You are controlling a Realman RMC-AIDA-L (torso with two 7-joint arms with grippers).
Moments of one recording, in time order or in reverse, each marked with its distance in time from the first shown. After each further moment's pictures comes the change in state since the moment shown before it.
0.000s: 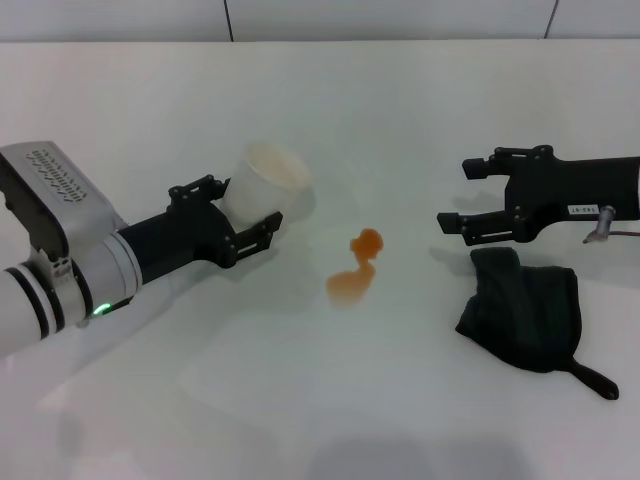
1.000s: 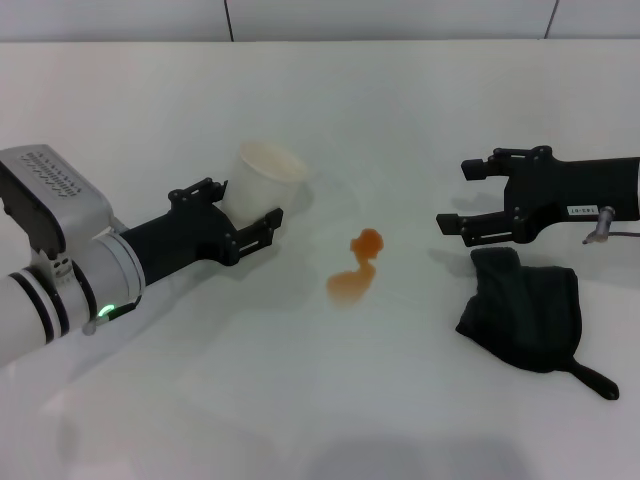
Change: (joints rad) left arm 0.013 0.000 0.001 0.028 -0.035 -0.020 -0.055; right arm 0.000 0.000 -0.001 0.000 0.000 -0.004 0.000
